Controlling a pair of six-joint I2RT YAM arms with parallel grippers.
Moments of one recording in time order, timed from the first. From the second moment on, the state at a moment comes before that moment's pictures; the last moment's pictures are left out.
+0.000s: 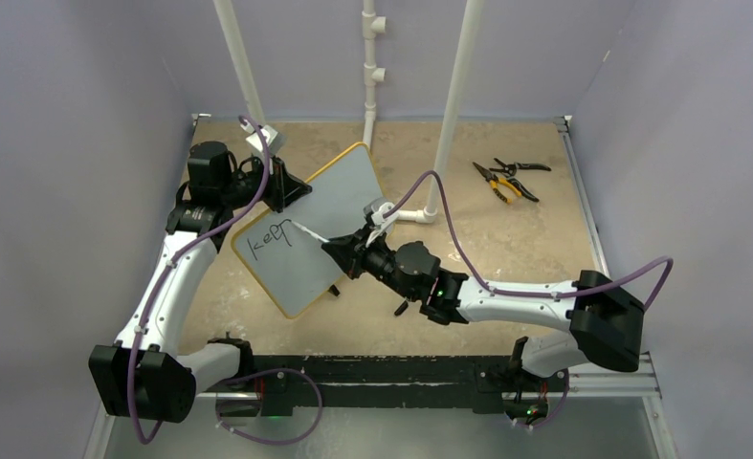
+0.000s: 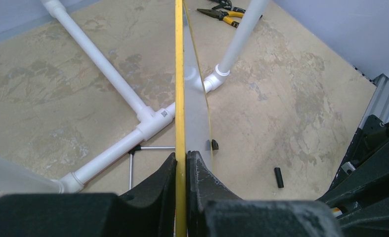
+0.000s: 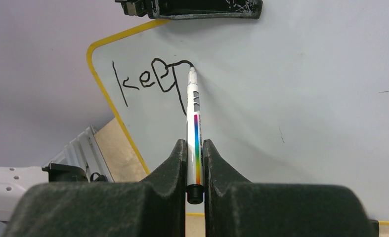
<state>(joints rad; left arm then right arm) -0.10 1.14 1.05 -0.29 0.76 0.03 1.16 1.40 0.78 0.66 0.27 0.38</state>
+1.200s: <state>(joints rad) -0.09 1.14 1.05 -0.29 0.77 0.03 1.16 1.38 0.72 0.71 0.13 0.35</state>
